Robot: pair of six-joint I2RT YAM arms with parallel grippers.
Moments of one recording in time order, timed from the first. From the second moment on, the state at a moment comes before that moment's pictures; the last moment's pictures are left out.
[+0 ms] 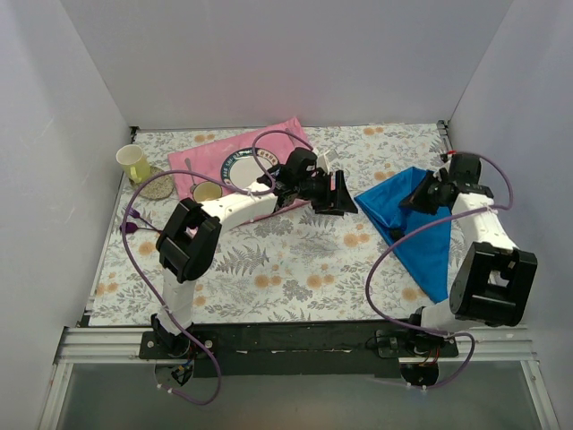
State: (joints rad) left arm -0.74 2.00 1.53 -0.07 0.59 -0.78; right arm -0.22 1.42 0.97 -0.51 -0.45 0.40
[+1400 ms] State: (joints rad) left arm -0.65 1.85 1.35 -0.08 0.59 -0.79; right arm 0.12 2.27 2.11 -0.38 -0.50 0.40
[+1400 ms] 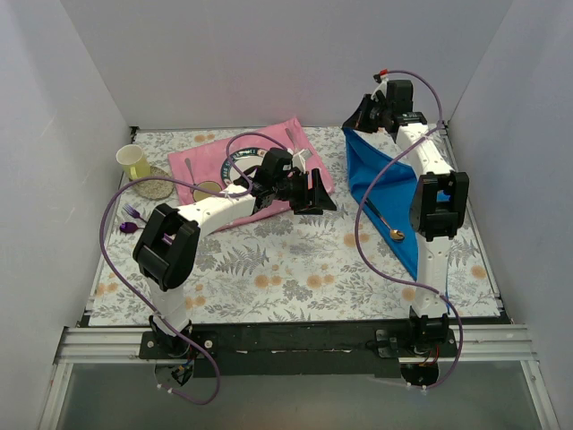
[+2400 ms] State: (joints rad) left arm -0.58 2.37 1.84 0.07 0.21 -0.87; right arm 0.11 2.17 1.88 -0.37 -0.32 0.26
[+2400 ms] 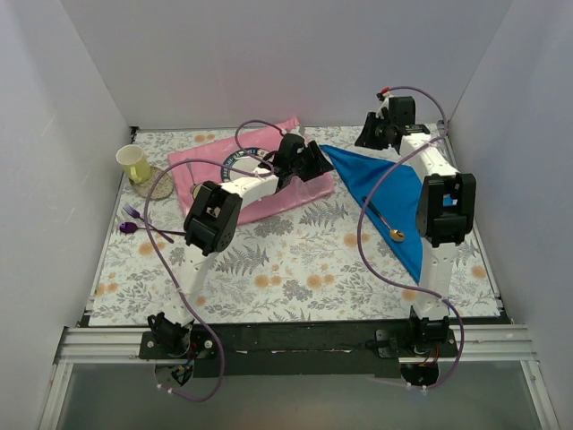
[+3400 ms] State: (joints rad) left arm -0.53 2.48 1.88 0.38 0.18 -1.03; right arm 0.12 2.55 2.09 -0.20 -0.46 0.37
